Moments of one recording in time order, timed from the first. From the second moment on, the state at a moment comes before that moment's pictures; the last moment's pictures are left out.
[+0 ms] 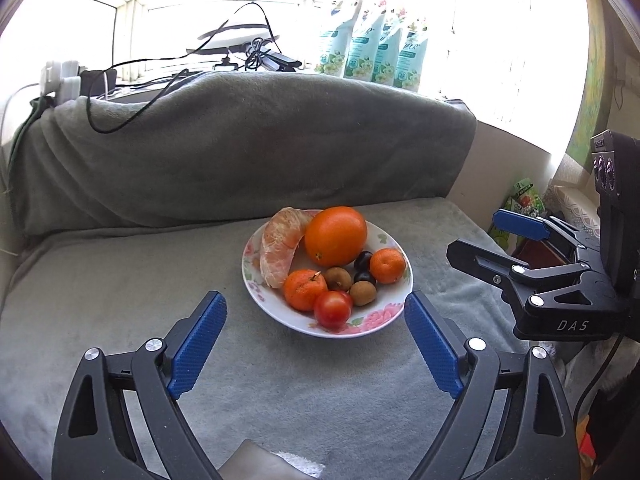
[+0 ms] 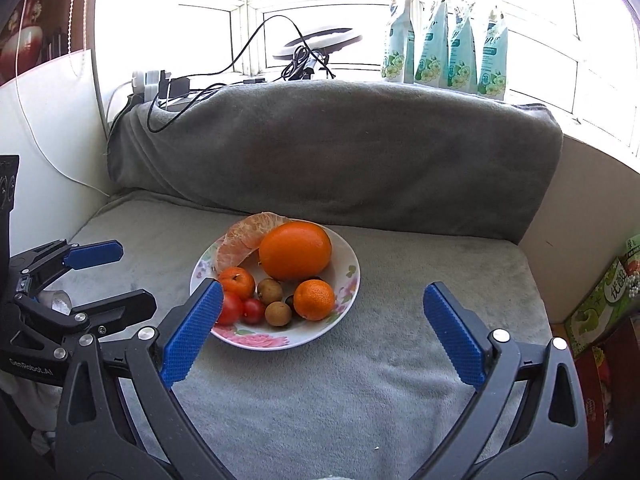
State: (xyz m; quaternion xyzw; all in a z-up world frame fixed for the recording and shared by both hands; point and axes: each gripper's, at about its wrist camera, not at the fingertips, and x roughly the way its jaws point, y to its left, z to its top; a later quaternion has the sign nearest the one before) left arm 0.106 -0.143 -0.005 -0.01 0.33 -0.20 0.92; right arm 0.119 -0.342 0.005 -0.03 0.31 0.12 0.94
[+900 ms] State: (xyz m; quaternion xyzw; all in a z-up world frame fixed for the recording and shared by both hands) left arm 0.094 -0.144 0.004 0.00 0.31 -0.19 0.93; right arm 0.113 -0.340 0.001 -0.03 0.32 0.11 0.94
